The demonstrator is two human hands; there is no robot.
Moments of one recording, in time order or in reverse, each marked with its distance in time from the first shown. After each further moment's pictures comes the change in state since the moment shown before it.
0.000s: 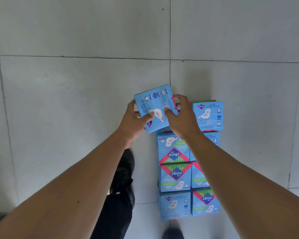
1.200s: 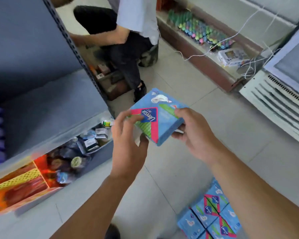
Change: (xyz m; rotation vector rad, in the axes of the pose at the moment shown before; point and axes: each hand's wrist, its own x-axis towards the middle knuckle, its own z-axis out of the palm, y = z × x) left_hand -0.645 -0.070 -0.173 0.042 1.479 0.752; right_hand -0.573 -0.286 0.019 0.102 -0.978 -0.444
